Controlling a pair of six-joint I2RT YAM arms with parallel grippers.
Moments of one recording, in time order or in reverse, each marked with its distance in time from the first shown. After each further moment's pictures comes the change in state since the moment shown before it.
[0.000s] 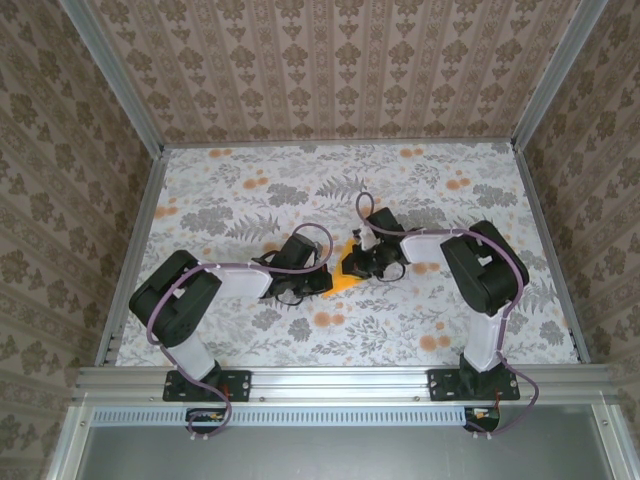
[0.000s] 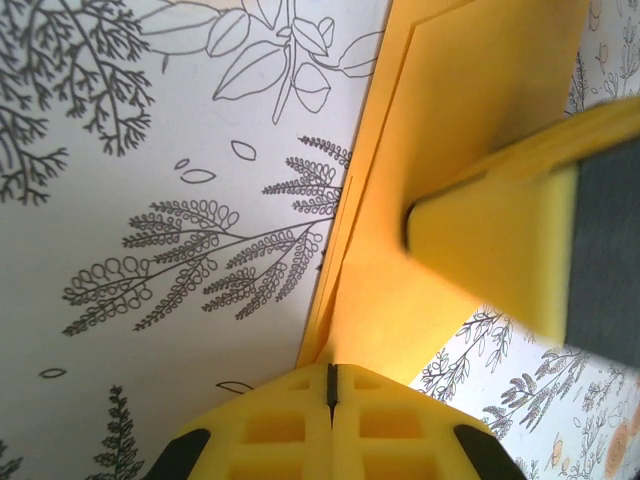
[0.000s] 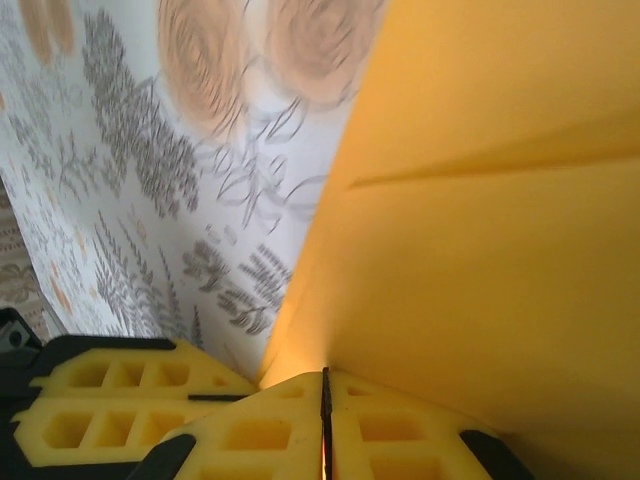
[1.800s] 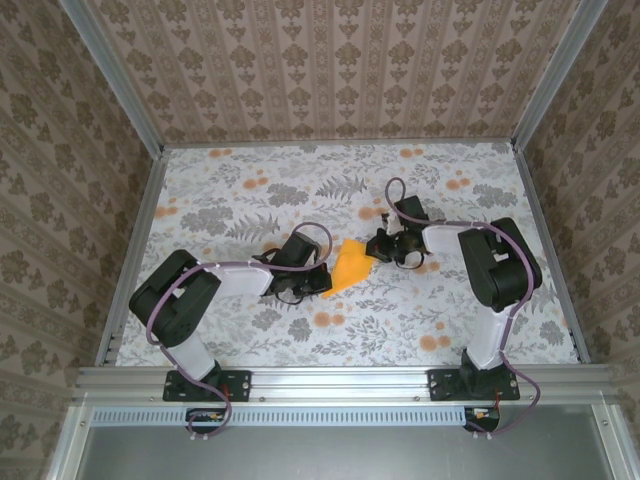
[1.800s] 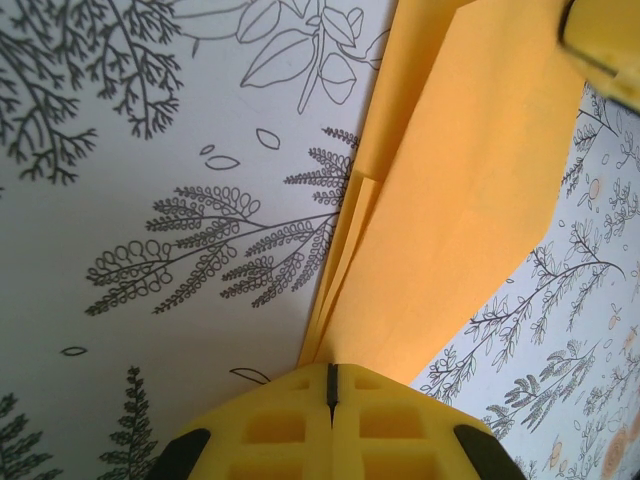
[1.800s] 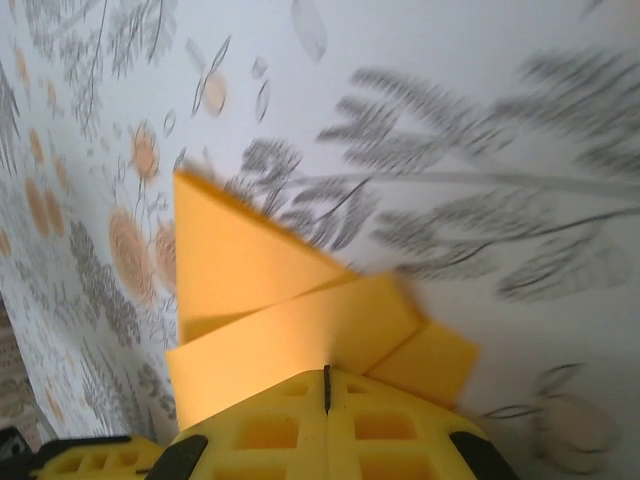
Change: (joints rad) left arm 0.000 0.000 0.027 -0.070 -0.004 -0.026; right arm -0.178 -0.019 -0.003 0.012 0.082 -0.016
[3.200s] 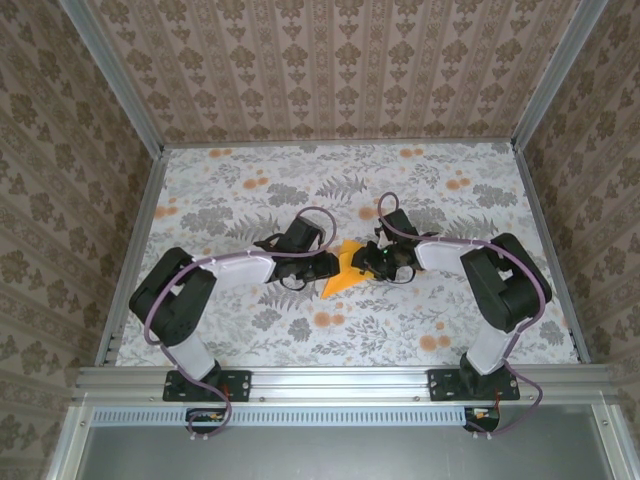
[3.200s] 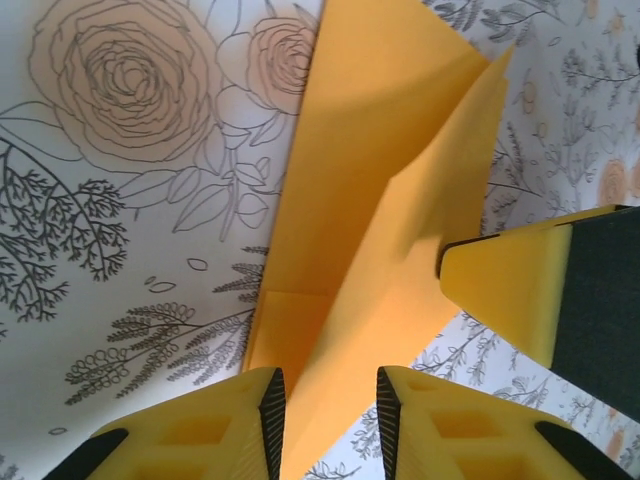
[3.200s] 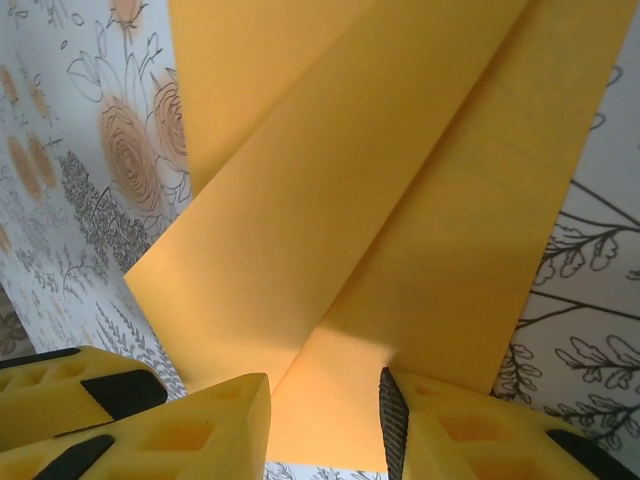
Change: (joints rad) left arm 0.018 0.008 0.145 -0.113 -0.027 0.065; right arm 0.169 -0.131 -0.105 -0.004 0.082 0.270
